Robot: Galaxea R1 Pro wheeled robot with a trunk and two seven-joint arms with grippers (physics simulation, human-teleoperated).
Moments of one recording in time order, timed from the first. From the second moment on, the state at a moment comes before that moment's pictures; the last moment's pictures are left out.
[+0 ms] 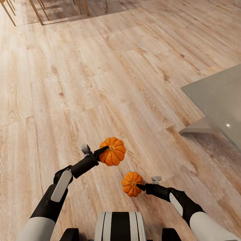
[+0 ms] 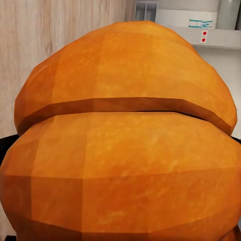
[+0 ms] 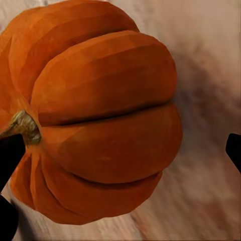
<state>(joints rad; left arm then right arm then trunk) -0.54 -0.01 0.03 -1.15 0.89 0.76 -0.78 -0.66 -0.10 0.13 -0.43 -0.31 0.20 0.70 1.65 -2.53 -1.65</state>
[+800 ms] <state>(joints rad) -0.54 -0.01 0.03 -1.15 0.89 0.76 -0.78 -0.66 -0.08 0.13 -0.45 -0.31 0.20 0.63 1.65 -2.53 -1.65</state>
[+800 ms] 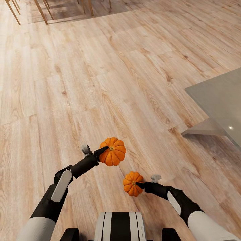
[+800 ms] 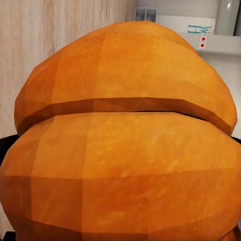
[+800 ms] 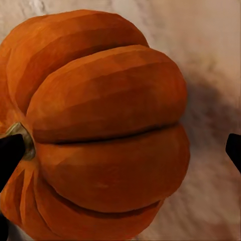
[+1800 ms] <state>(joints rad) -0.54 -0.01 0.03 -1.15 0.89 0.76 -0.78 -0.66 -0.04 0.21 -0.48 -0.30 0.21 0.59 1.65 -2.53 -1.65</state>
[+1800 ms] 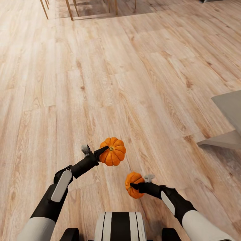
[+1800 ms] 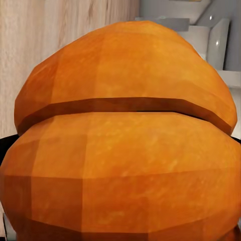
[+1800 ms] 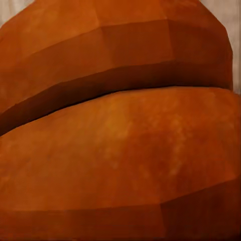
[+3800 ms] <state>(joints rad) -0.52 0.08 0.08 -1.25 0.90 0.76 -0.93 -0.65 -0.12 -0.01 -0.79 -0.31 0.44 0.85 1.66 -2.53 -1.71</state>
